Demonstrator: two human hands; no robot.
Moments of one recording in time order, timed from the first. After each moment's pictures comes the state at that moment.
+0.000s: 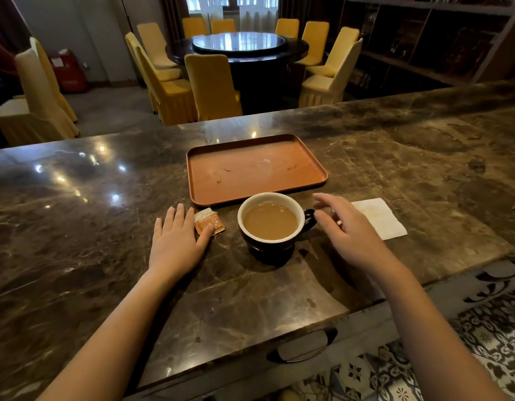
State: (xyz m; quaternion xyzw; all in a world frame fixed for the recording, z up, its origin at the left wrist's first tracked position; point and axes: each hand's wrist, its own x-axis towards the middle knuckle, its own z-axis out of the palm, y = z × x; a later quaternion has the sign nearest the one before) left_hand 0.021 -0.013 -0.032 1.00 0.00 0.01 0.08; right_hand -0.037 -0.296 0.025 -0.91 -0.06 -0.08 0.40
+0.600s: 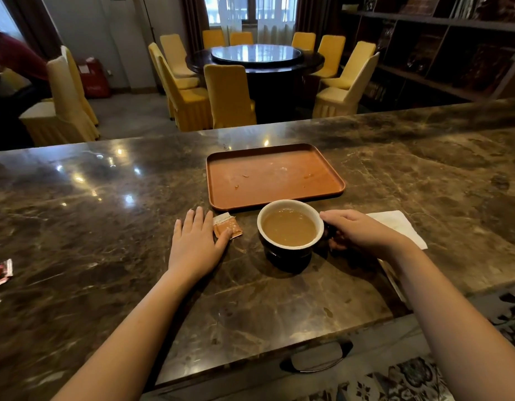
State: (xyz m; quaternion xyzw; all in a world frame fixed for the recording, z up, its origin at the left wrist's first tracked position) left_hand 0.020 -0.015 -0.030 1.00 0.00 0.01 0.09; right_hand 0.007 -0.300 0.027 -0.80 -0.04 0.21 0.56
